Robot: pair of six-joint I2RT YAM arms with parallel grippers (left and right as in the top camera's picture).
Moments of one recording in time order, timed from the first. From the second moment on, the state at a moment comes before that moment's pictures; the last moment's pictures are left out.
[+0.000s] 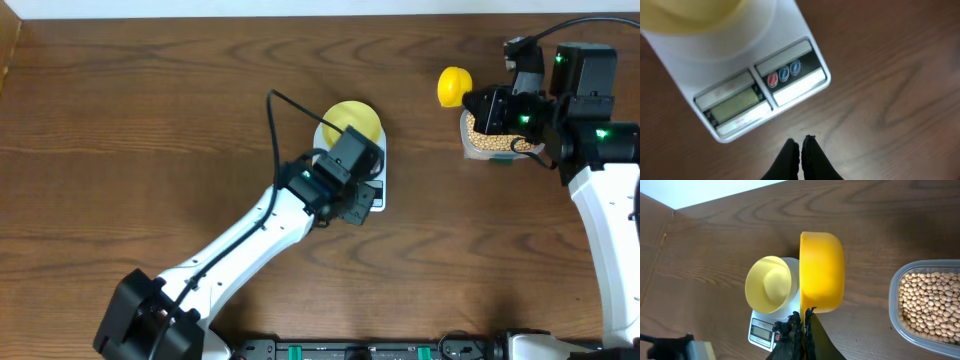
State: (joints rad) left arm -0.72 1.58 1.16 -0.73 0.06 -0.21; right arm 0.00 1.43 1.33 -0.70 -0.50 0.17
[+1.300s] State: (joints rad) left arm -0.74 1.79 1.10 -0.46 -0.09 -0.07; right arm 0.00 1.43 1.33 -0.71 -0.47 0.17
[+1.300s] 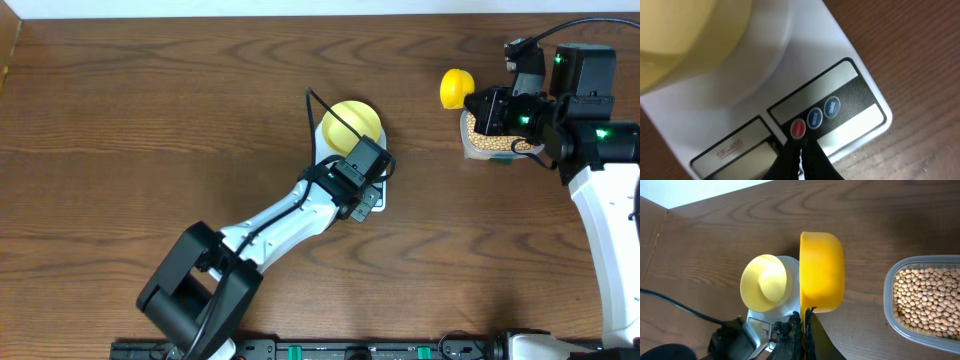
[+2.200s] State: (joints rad) left arm -0.74 1.85 1.10 -0.41 -0.12 -0.07; right arm 0.00 1.43 1.33 -0.72 -0.45 0.17
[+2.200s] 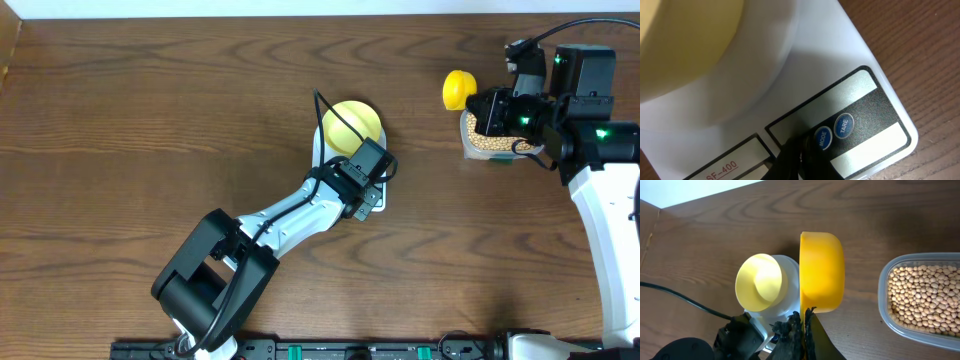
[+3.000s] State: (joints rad) left arm -0.74 1.86 1.10 -0.41 -0.14 -0.07; right arm 0.00 1.43 1.33 -0.73 -0.45 0.17
